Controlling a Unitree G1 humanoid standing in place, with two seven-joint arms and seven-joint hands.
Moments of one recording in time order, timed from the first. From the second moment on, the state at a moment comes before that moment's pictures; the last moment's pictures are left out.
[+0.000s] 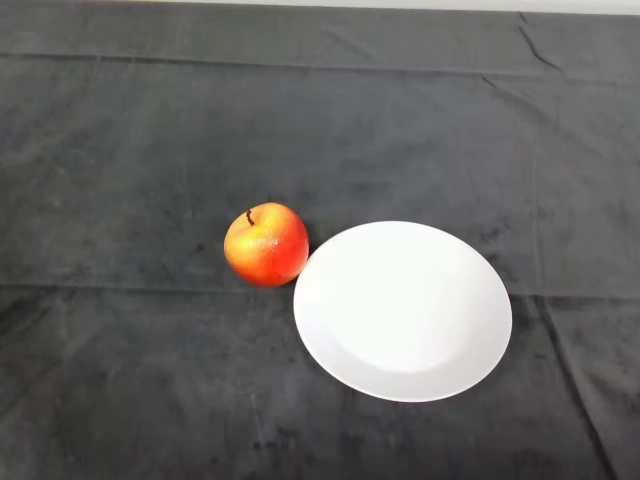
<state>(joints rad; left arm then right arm) -0.85 0.56 0.68 1.15 -0.54 -0.66 -0.51 -0.52 -0.71 0.07 1.15 -0.30 -0.18 -0.14</state>
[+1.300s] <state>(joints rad) -0.85 0.54 0.64 1.15 -0.51 -0.68 -0.51 -0.52 -0.72 0.07 1.15 -0.30 -0.18 -0.14</state>
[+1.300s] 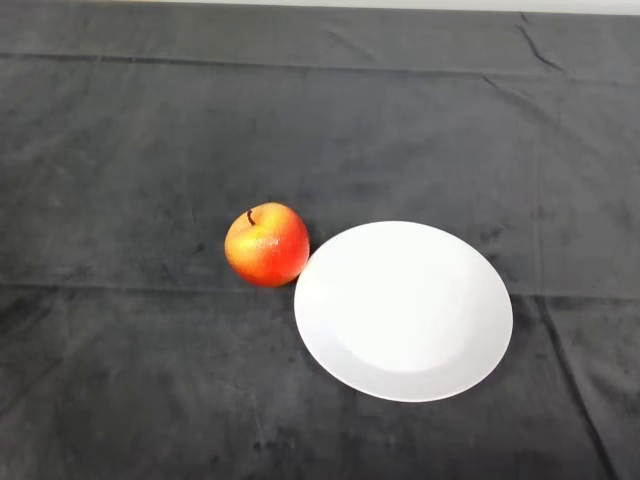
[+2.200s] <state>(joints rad) -0.73 0.43 0.56 1.19 -0.43 -0.68 -0.53 -0.52 -0.72 0.07 1.15 -0.30 -0.18 -0.14</state>
